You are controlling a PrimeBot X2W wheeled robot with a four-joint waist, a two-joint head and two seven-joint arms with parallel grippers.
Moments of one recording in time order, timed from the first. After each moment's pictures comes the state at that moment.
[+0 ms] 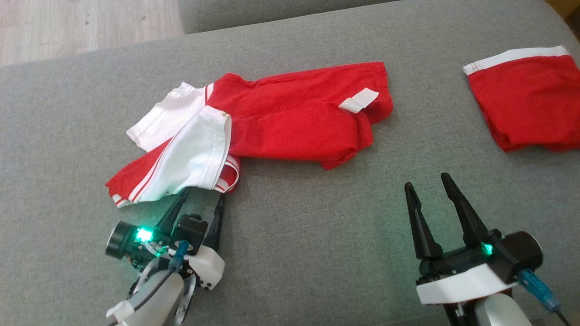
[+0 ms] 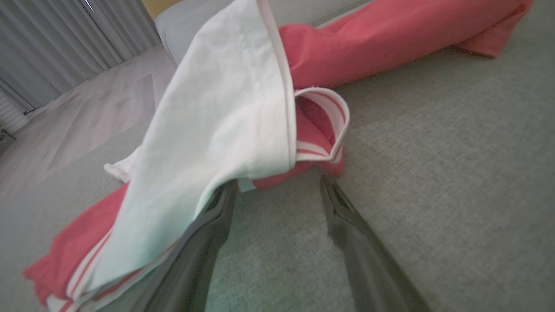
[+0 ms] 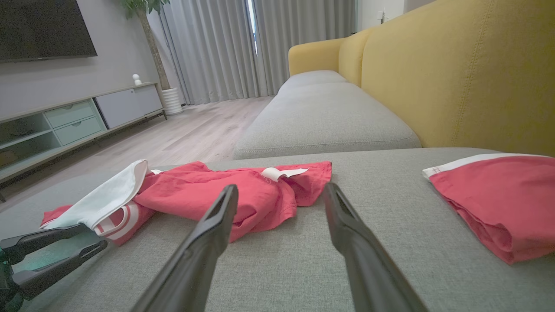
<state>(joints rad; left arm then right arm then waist) -0.45 0.24 -0.78 0.74 -0.33 0.22 -0.25 0.04 -0.09 0.21 0.04 0.17 0.12 -0.26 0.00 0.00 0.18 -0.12</state>
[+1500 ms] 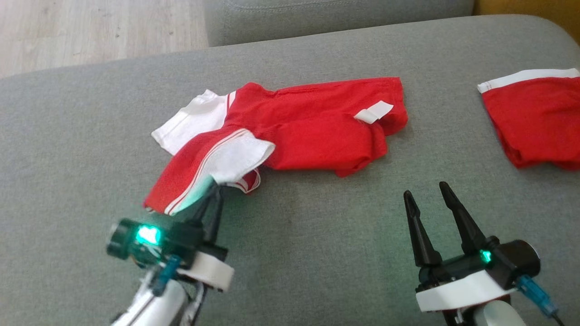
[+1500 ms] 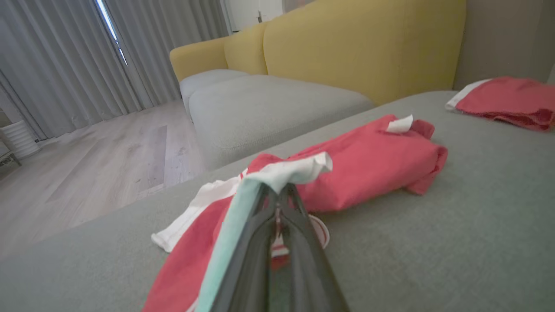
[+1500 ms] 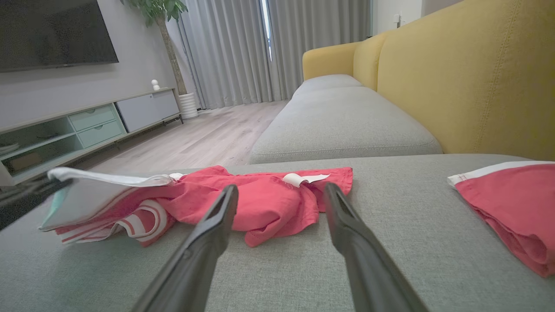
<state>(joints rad) -0.28 0.33 -0.70 0.23 -0.30 0.25 -0.17 0.06 -0.09 0.21 0.06 0.18 0.12 -0.26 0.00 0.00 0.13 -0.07</state>
